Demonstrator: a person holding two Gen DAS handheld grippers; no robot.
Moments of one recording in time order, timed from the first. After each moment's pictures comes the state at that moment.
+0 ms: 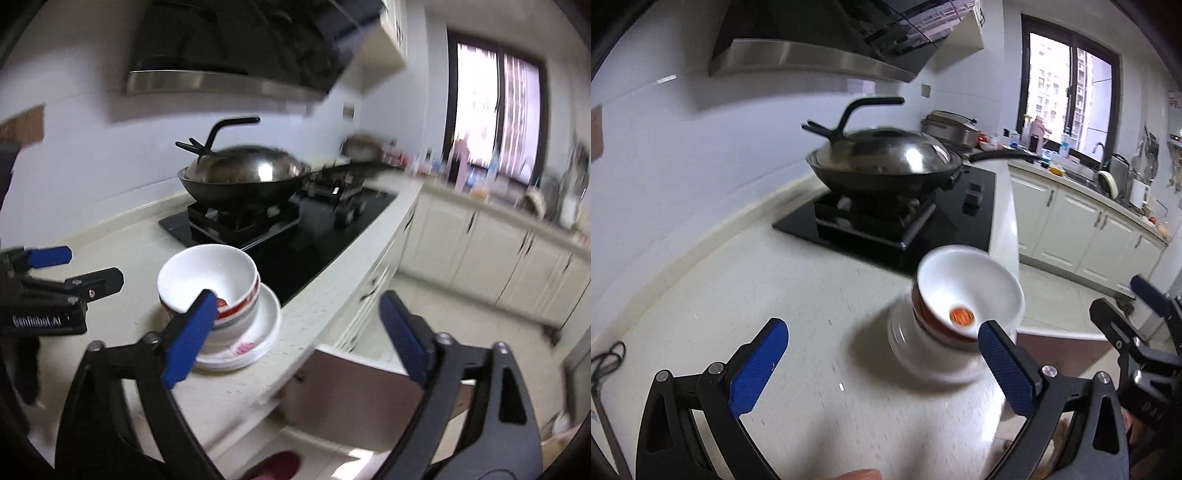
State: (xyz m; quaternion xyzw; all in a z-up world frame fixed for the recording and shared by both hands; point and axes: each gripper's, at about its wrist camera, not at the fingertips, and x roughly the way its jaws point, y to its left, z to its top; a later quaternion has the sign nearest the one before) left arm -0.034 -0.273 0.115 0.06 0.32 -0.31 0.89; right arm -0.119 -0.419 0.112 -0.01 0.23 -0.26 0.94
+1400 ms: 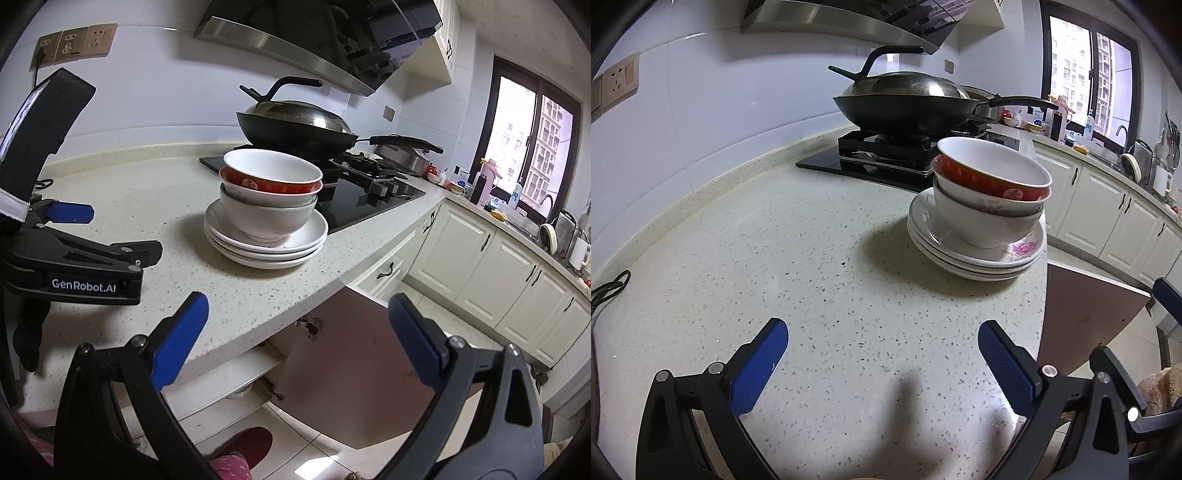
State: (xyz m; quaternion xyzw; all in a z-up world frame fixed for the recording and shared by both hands) left arm -0.083 -0.251 0.027 0.08 0.35 -0.25 0.90; right arm -0.155 -0.369 0.023 -0.09 0.26 -0.20 0.94
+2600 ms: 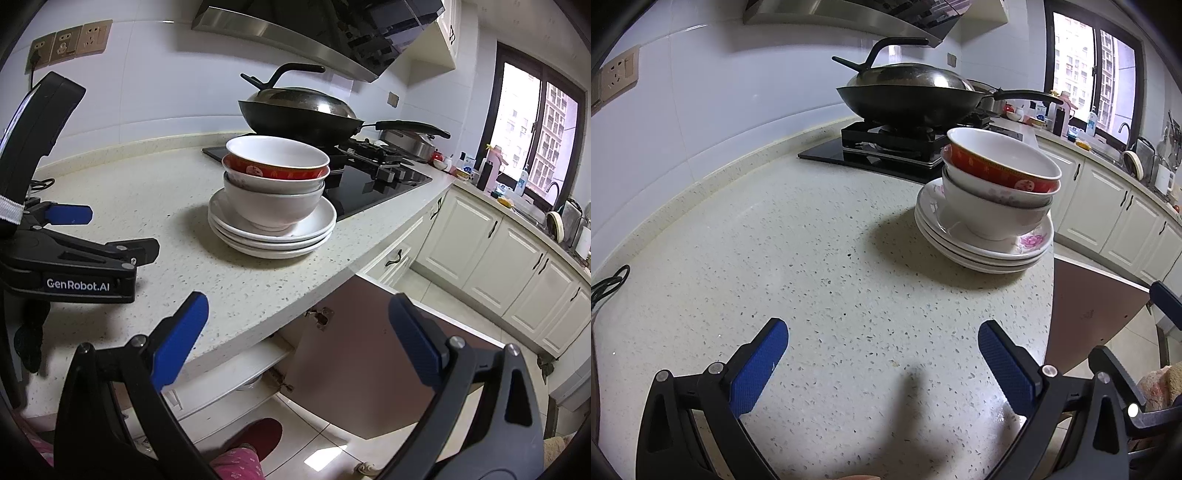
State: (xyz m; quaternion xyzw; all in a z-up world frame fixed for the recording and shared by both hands) left arm -0.074 -0.245 0.022 0.08 0.36 -0.25 0.90; right arm -0.149 -0.371 0.018 -0.07 0.28 -0.19 0.94
